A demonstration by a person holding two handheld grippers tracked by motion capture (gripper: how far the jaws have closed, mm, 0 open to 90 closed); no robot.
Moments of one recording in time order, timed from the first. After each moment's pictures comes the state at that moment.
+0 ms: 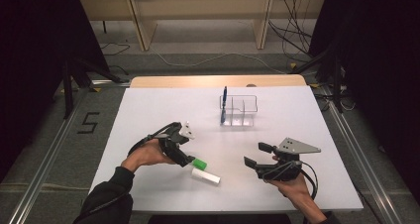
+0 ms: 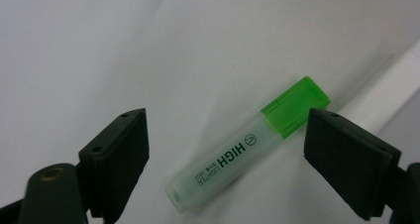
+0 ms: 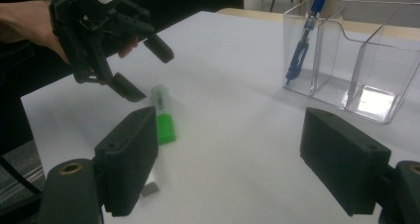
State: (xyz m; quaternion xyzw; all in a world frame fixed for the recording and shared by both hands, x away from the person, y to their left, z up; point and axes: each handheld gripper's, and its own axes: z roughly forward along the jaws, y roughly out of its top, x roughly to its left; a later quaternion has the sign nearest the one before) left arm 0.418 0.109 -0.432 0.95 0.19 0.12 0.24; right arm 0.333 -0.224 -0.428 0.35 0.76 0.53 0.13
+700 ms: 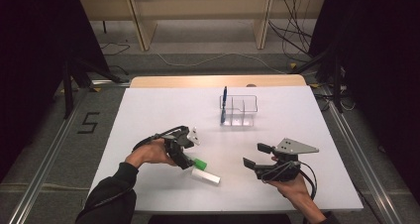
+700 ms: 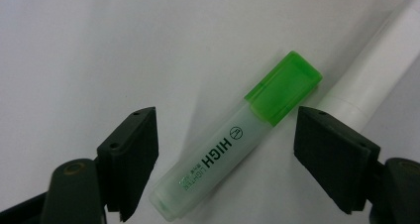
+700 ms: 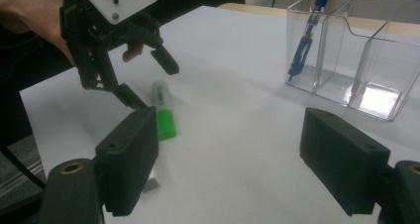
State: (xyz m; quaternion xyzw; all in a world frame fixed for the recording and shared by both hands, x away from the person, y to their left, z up) left arm 0.422 0.099 -0.444 0.97 0.13 0.09 0.19; right arm 0.333 -0.221 -0.430 0.35 0.76 0.53 0.13
